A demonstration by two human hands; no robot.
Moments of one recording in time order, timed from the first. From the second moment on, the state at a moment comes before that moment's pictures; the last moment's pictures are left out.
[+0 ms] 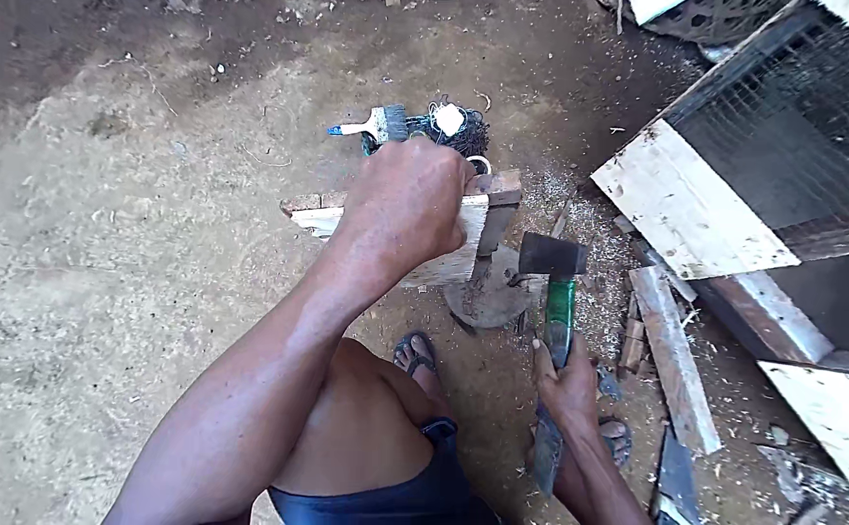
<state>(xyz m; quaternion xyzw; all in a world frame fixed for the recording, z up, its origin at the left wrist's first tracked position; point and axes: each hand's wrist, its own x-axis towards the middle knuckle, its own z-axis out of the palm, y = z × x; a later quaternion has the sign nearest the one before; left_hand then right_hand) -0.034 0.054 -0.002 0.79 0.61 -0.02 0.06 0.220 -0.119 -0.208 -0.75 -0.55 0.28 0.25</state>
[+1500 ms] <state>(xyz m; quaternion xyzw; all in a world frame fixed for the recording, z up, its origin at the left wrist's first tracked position) -0.161 0.014 0.057 0.59 0.77 0.22 0.10 0.225 -0.102 -0.250 -0.75 -0.55 0.32 0.16</state>
